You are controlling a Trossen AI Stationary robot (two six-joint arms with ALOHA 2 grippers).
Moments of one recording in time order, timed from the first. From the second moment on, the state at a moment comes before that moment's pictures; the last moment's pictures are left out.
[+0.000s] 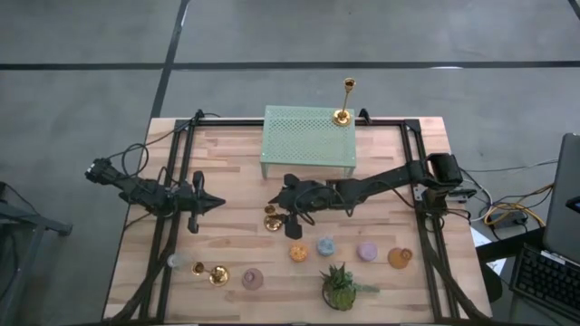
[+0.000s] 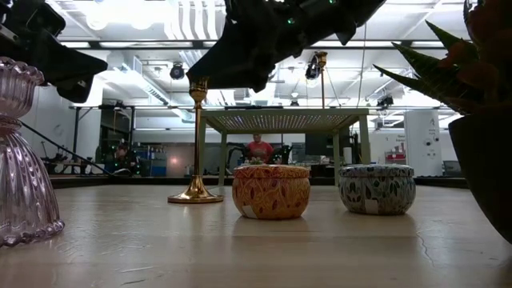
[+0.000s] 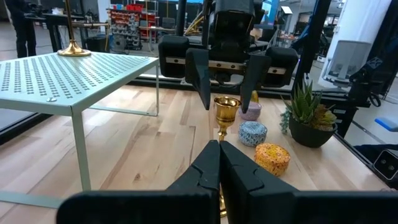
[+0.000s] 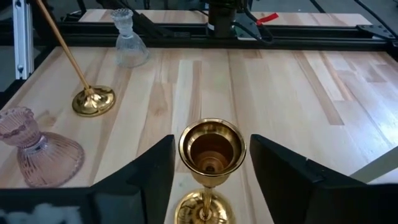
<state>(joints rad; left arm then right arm) -0.45 0.02 0.08 -0.15 -0.49 -0.13 0.10 1.87 1.23 0.17 0.05 0.07</state>
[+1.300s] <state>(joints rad) -0.45 0.02 0.08 -0.15 -0.49 -0.13 0.10 1.87 1.08 0.35 0.07 0.19</state>
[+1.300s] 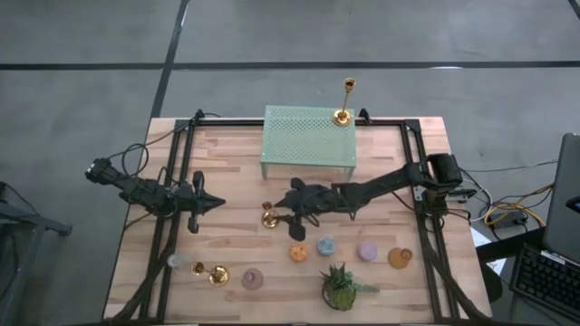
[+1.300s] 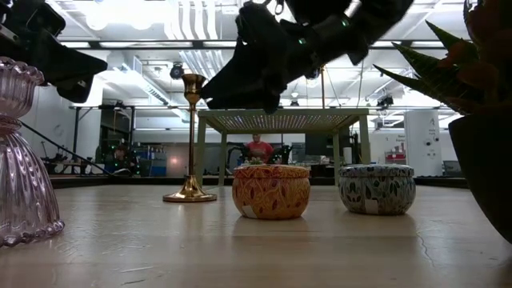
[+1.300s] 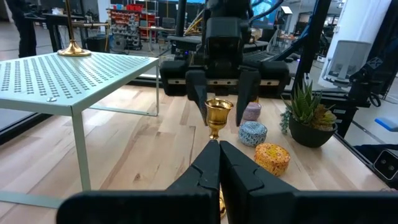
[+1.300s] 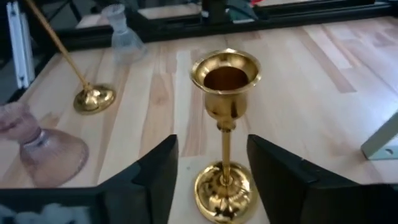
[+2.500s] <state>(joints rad) -0.45 0.04 0.08 -0.15 -0.49 -0.13 0.10 2.05 1.16 0.51 0.13 0.13</state>
